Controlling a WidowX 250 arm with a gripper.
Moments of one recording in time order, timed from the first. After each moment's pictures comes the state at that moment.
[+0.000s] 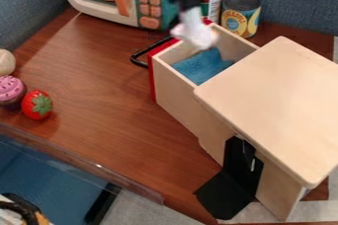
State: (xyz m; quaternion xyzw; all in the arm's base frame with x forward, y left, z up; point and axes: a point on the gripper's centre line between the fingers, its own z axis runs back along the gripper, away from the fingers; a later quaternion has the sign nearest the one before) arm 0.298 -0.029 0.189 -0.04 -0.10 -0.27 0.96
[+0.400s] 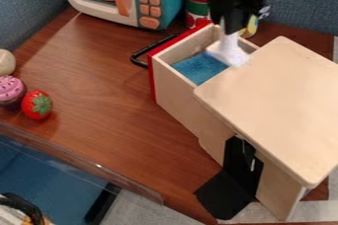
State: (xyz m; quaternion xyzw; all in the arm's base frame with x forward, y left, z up) arm 0.331 -0.055 0.155 0.01 -0.10 -0.28 0.95
